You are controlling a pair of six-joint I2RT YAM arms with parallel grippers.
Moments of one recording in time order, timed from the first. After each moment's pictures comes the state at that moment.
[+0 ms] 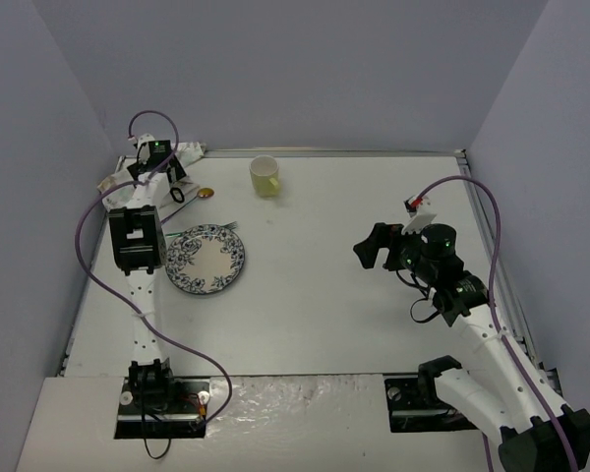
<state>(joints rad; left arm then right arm) 0.09 2.55 2.18 -0.34 -0.38 -0.40 0.30 0.85 0.70 -0.26 -0.20 0.33</state>
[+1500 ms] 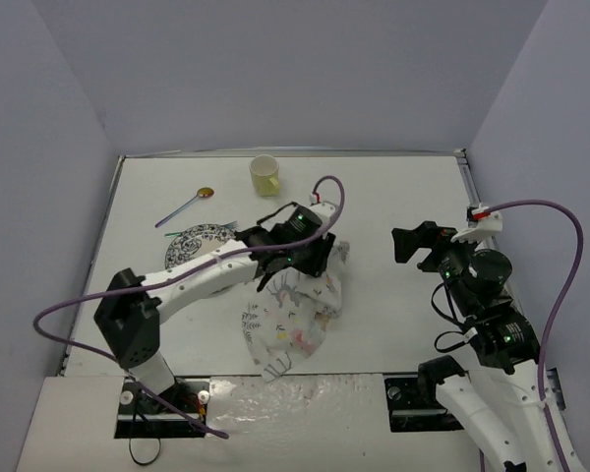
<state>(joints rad) -0.91 1.64 1.39 -0.51 -0.02 -0.35 0.30 0.57 0.85 -0.43 0.09 0.38</state>
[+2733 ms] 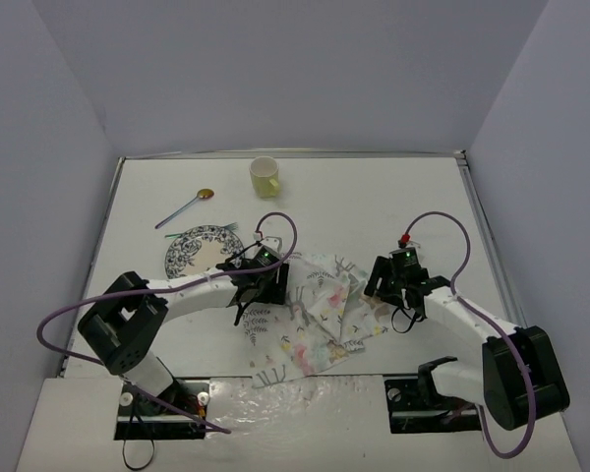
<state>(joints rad) -0.78 1.58 0.85 -0.27 -0.18 -0.57 0.30 1.19 0.46 -0.24 0.05 0.61</state>
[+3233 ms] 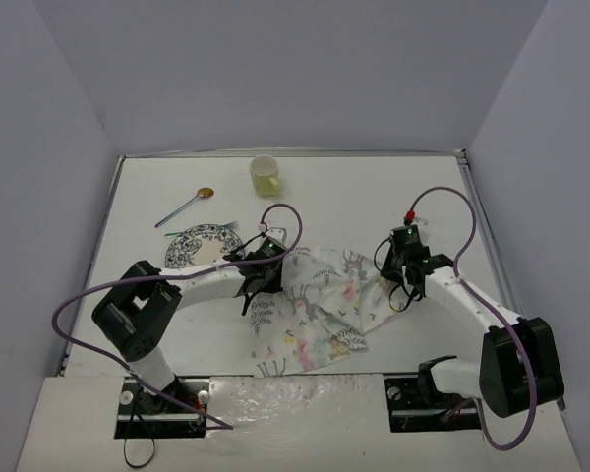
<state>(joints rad) -0.76 1.67 0.92 -0.22 -0.17 -0.55 0.27 1.25 0.65 -0.34 0.17 0.57</state>
